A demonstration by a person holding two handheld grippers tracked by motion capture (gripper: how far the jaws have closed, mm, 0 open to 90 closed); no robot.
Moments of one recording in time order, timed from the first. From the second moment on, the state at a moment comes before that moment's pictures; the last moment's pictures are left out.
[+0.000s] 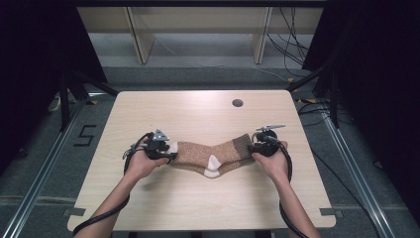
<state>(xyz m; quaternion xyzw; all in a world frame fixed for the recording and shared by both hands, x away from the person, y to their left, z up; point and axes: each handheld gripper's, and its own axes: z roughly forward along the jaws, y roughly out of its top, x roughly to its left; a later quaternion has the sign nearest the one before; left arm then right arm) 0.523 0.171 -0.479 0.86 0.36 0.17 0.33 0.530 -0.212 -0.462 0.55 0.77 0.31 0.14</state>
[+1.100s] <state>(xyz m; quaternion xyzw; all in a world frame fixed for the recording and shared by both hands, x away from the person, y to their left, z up) 0.516 0.179 -0.464 0.84 0.39 0.15 0.33 0.509 -0.212 -0.447 0.53 0.78 0.30 0.14</state>
